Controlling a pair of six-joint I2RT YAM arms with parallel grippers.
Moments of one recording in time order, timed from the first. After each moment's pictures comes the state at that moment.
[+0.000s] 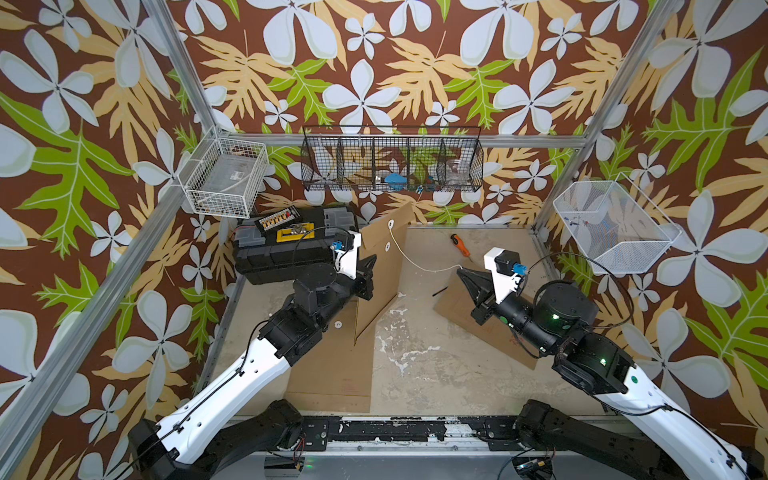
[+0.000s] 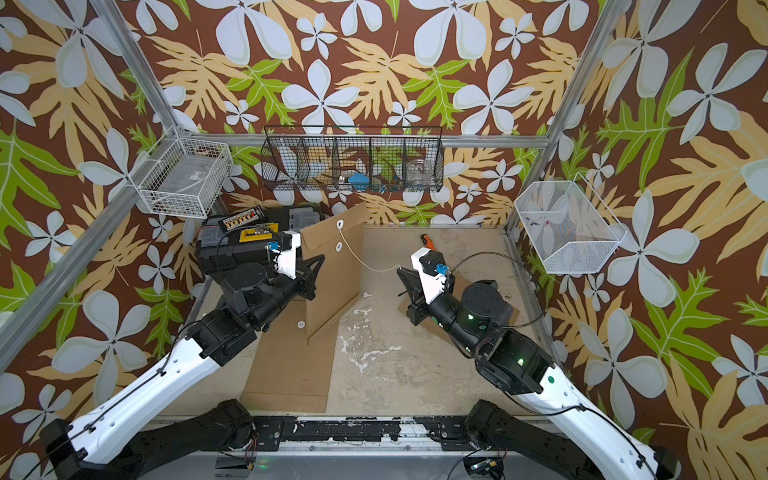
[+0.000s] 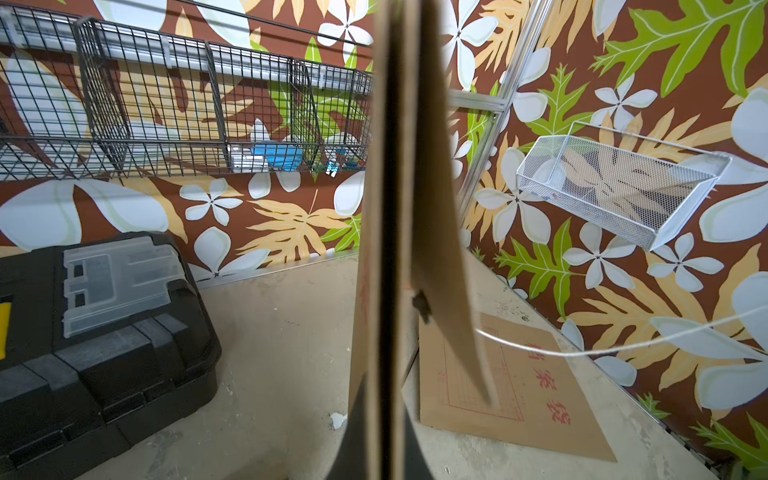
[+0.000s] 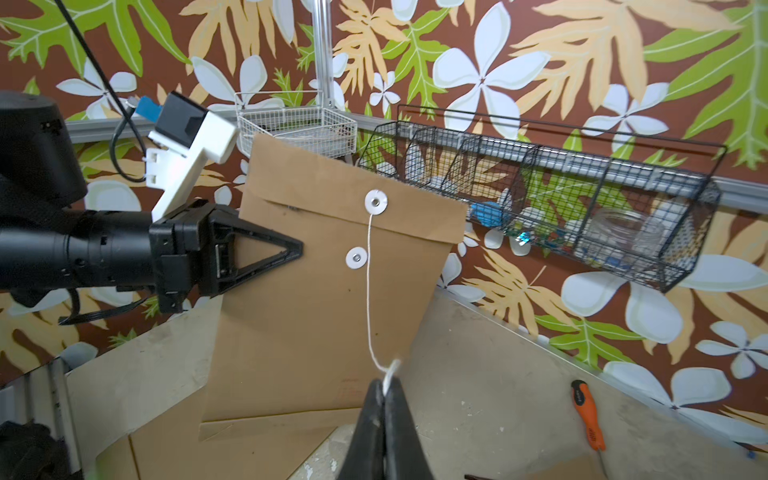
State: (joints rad) left arm -0.67 1.01 1.01 -0.12 -0.10 -0.24; right arm 0.82 0.81 1.10 -0.32 0.18 -0.03
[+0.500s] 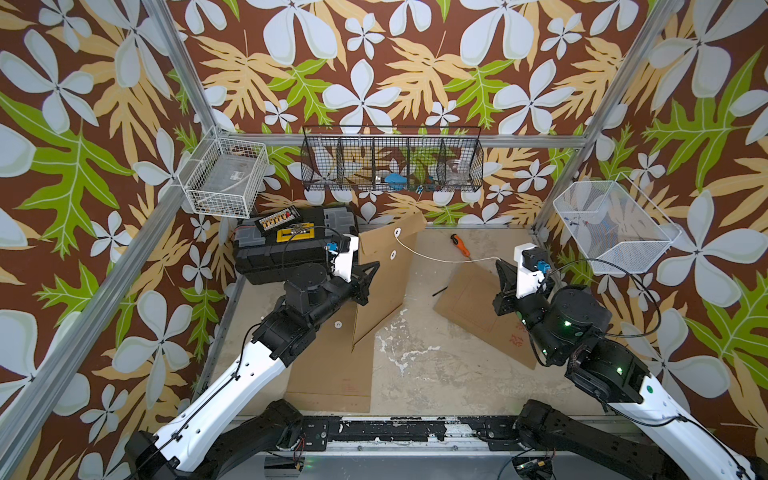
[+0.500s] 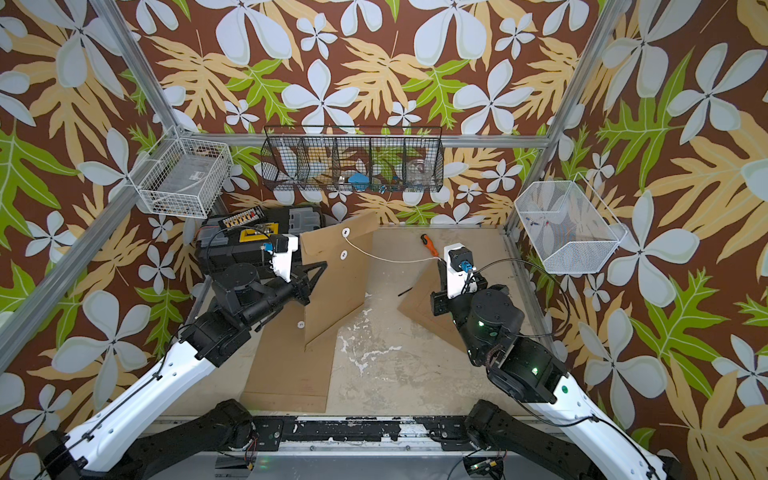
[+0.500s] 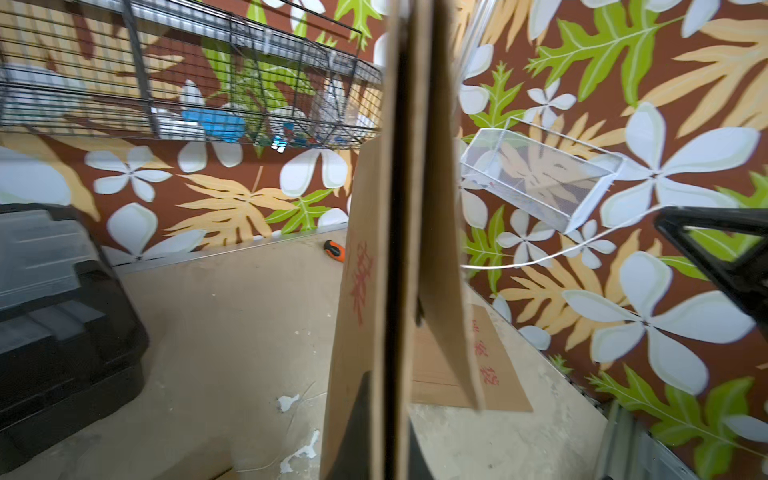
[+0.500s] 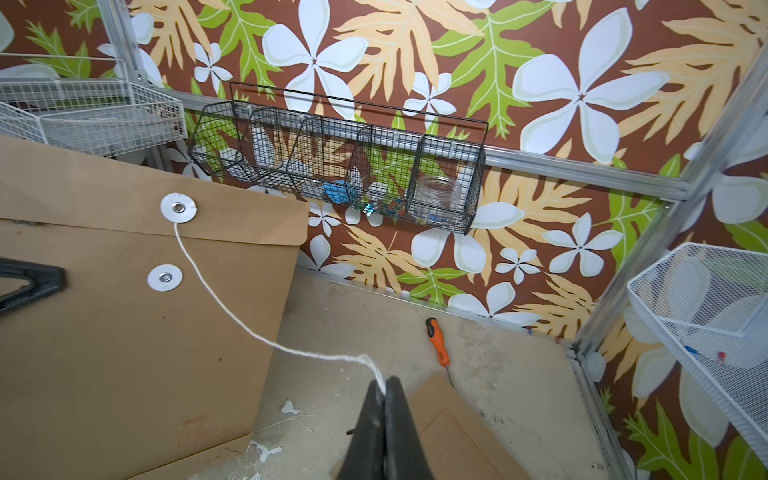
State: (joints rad) left arm -0.60 0.97 0.98 -0.11 0.18 -0.33; right arm 0.82 0.77 1.10 -0.42 0.61 -0.05
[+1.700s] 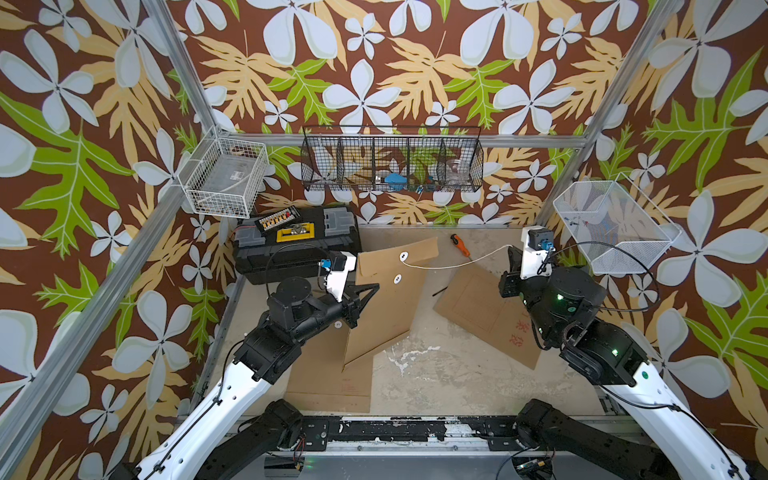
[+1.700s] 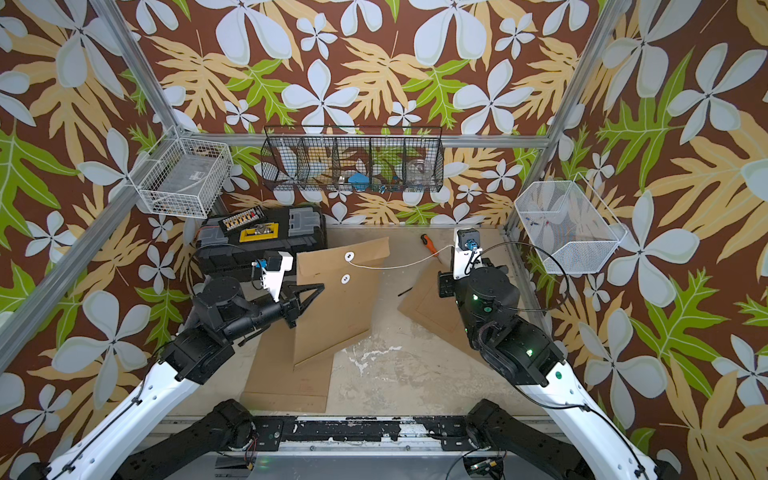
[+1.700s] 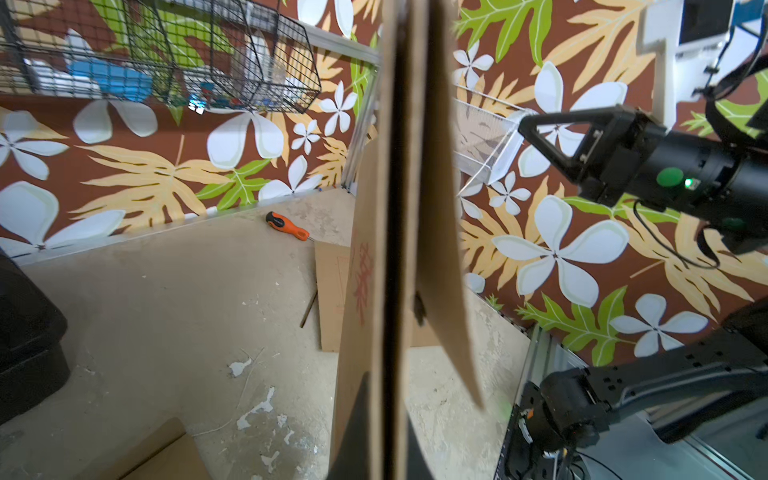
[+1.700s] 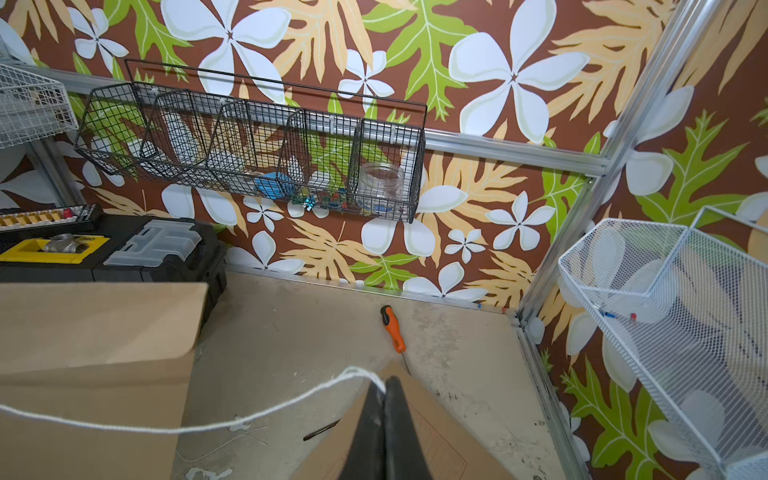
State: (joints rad) left arm -0.57 0.83 0.91 -0.23 0.39 -0.29; right arm 0.68 0.88 1.23 -0.47 0.59 -0.04
